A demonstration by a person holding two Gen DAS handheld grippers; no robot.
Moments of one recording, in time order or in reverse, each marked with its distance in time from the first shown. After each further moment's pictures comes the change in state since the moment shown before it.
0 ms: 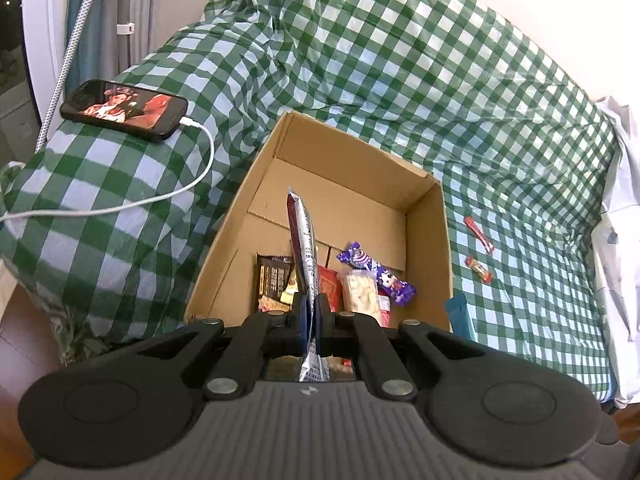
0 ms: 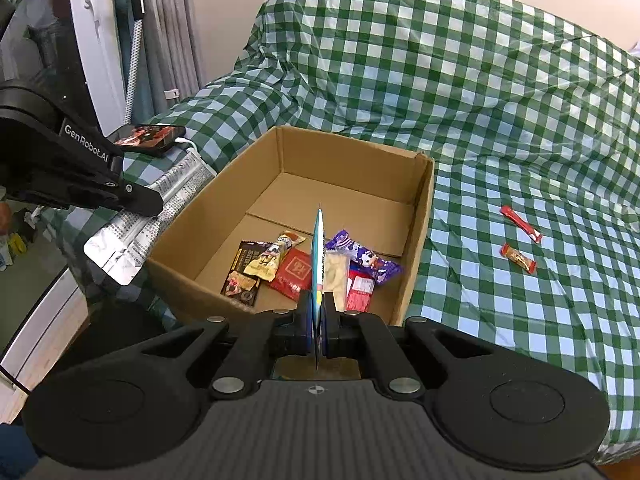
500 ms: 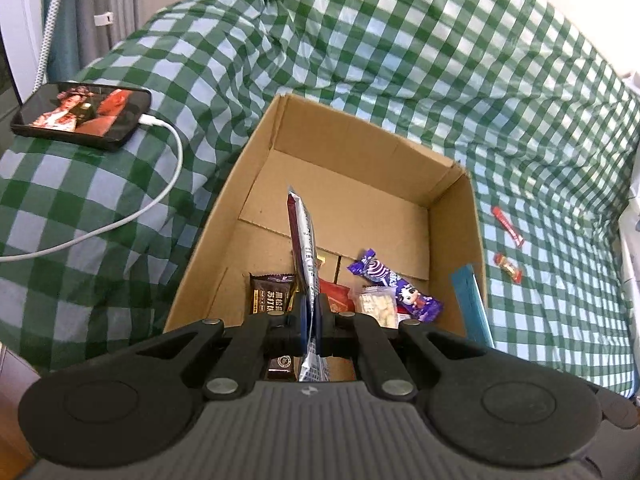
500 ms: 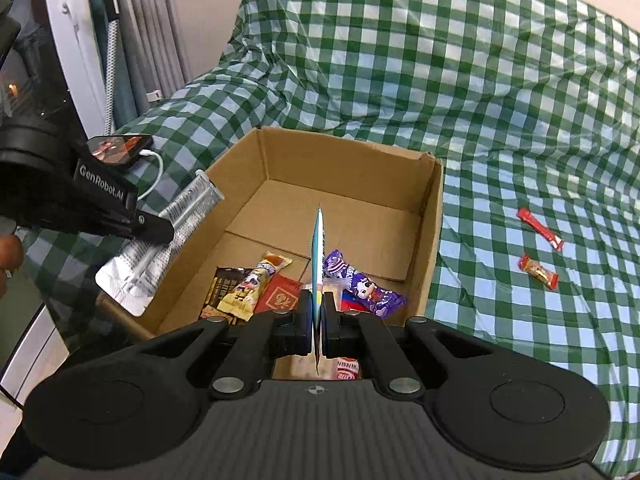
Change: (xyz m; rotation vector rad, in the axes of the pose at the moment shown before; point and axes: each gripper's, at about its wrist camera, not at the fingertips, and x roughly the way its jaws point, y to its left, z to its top) left arm 0.084 -0.016 0.034 0.037 0.078 0.055; right arm 0.070 -0.027 0.032 0.042 0.028 0.021
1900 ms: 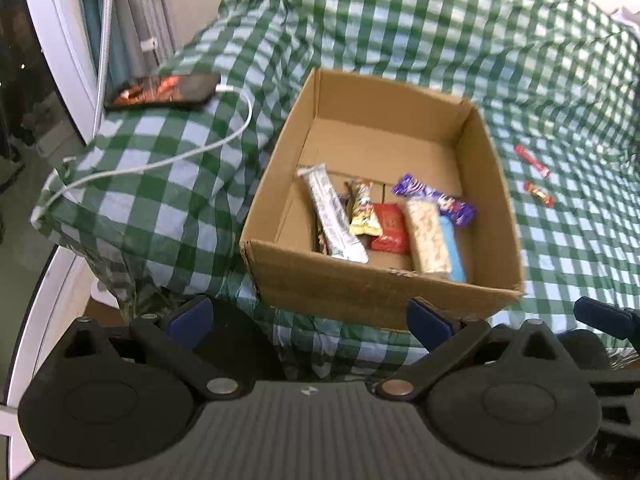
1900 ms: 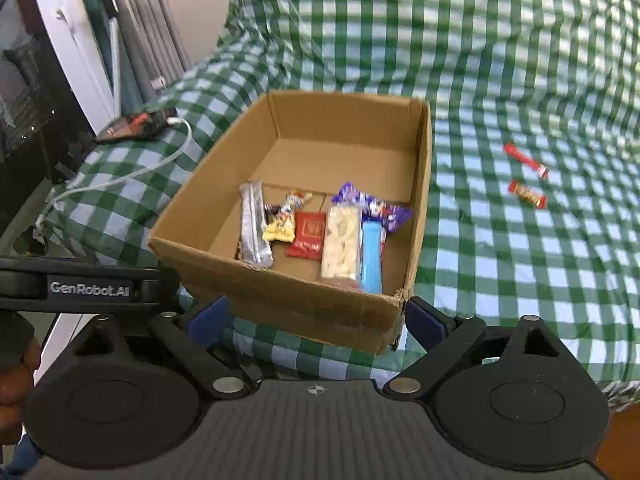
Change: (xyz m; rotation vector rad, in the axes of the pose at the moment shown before) left arm -0.085 -0.002 -0.122 0.130 -0.075 0.180; right arm -0.076 0.037 -0.061 0.095 0.047 0.006
